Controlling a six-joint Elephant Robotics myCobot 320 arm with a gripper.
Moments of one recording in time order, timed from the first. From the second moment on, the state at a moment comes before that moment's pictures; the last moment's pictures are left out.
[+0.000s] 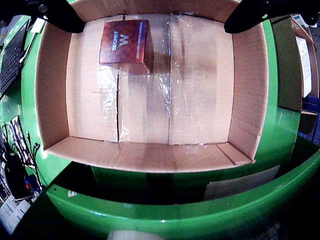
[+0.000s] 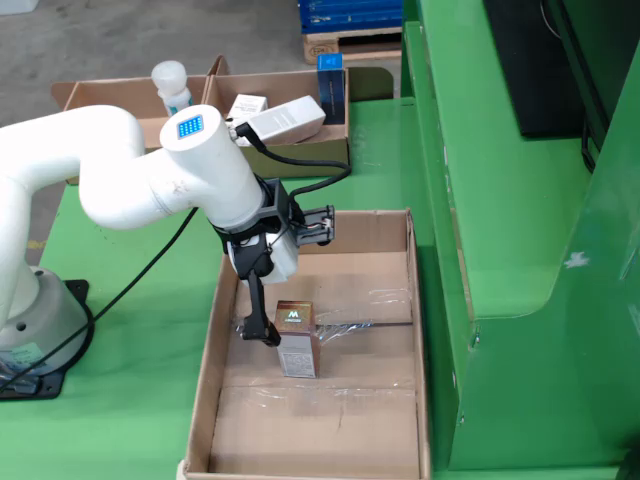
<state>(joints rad) 0.17 -0.57 -0.85 0.12 1.58 0.20</state>
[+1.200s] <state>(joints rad) 0.17 -0.60 -0.91 0.18 1.60 0.20</state>
